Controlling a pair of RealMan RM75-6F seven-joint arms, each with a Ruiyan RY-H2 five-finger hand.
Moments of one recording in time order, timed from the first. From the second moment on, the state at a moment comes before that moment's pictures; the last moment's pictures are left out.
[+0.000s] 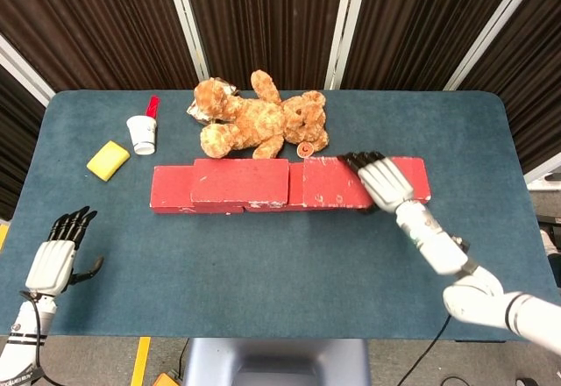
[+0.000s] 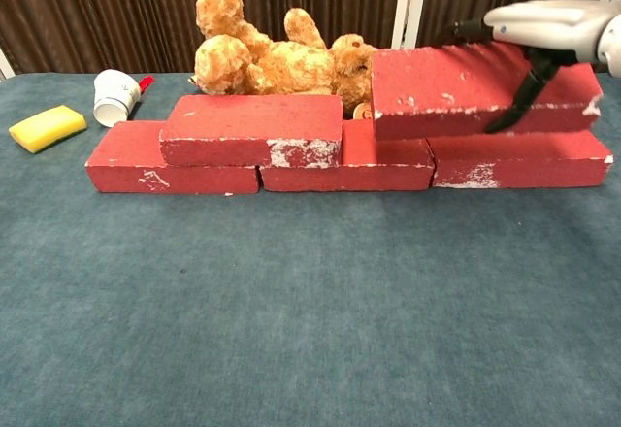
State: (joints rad) left arm -0.26 -1.35 -0.03 -1.26 1.45 1.36 -0.20; right arm 0.75 -1.30 0.25 -1.37 -1.35 0.78 -0.10
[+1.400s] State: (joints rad) left arm -0.27 -1.40 -0.06 -1.21 1.39 1.25 -0.11; right arm 0.98 -1.47 0.11 -0.97 -1.49 0.61 0.39
